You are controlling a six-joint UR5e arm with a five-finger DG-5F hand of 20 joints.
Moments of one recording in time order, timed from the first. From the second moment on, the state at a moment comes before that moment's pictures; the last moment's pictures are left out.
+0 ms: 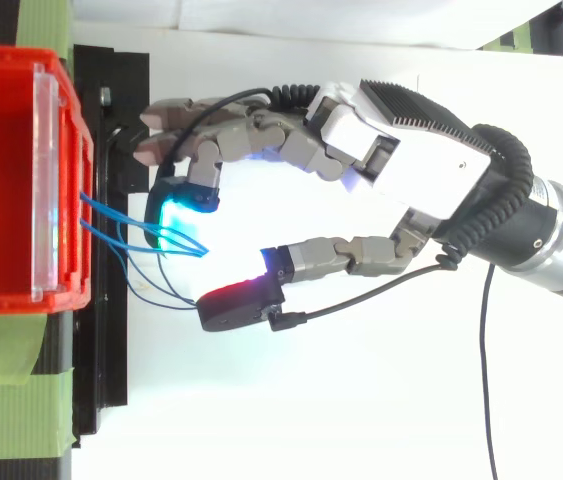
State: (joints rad) arm 0.21 -2.06 -1.82 -2.12 -1.11 -0.66
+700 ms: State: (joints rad) arm 0.22 -2.06 -1.82 -2.26 -1.13 -0.31
